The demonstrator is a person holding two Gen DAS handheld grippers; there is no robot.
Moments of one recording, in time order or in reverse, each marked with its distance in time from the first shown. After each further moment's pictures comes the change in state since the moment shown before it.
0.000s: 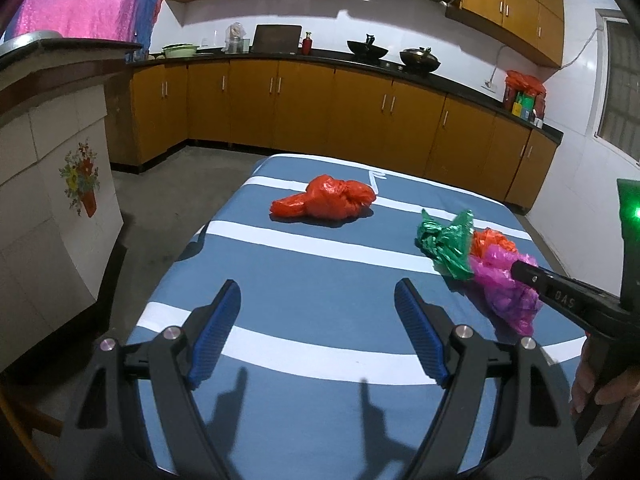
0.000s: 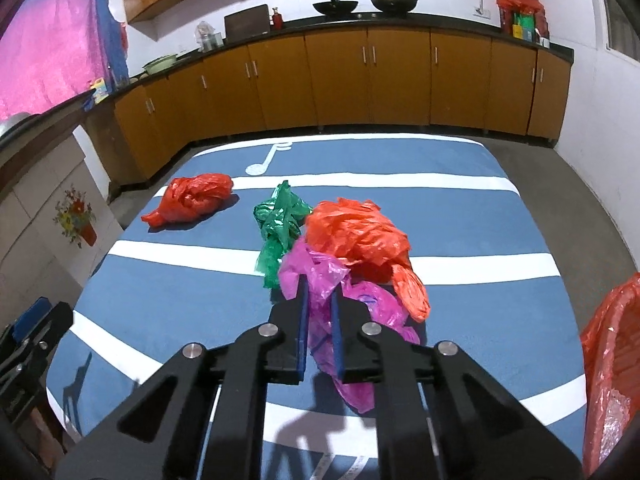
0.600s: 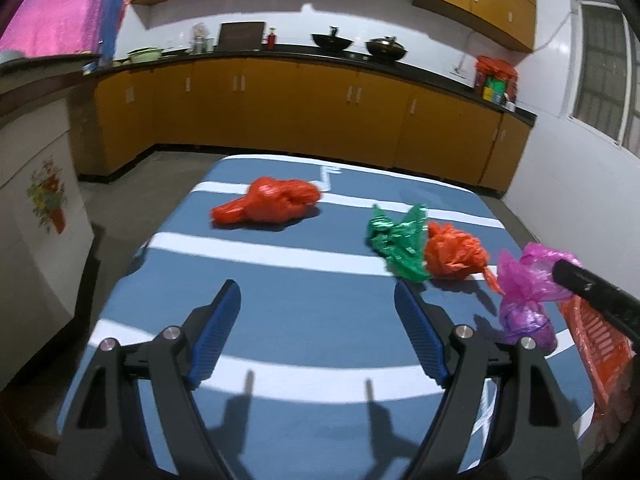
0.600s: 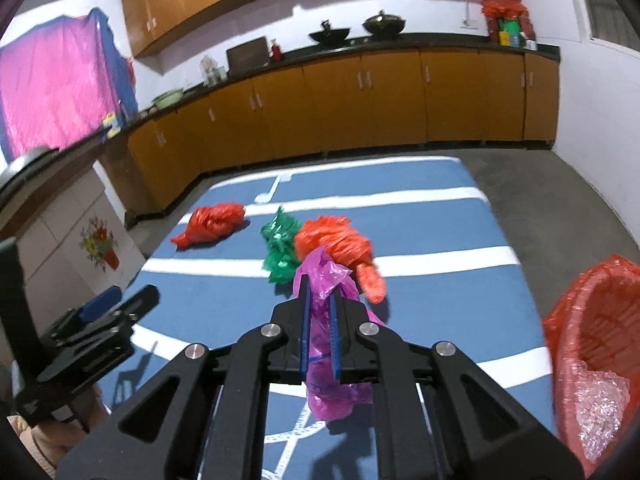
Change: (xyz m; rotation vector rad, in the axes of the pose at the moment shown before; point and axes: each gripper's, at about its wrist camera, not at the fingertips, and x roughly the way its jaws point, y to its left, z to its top) left arm 0.020 -0.047 0.010 0.074 0.024 -0.098; right arm -0.068 -0.035 -0.007 0.081 -0.109 0.028
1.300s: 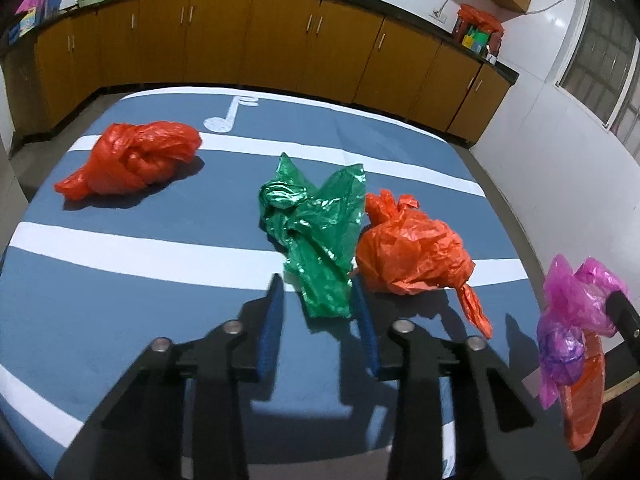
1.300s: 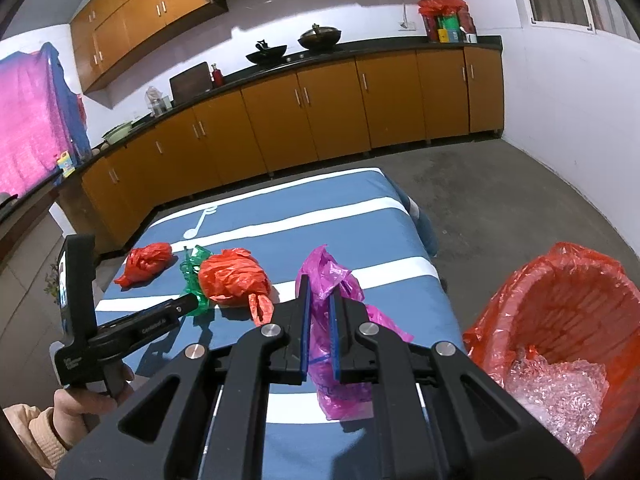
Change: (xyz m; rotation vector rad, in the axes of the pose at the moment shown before) left arm 0.127 -0.064 0.020 -0.017 0.271 -0.158; right arm 0.004 -0.062 0.005 0.114 -0.040 -0.134
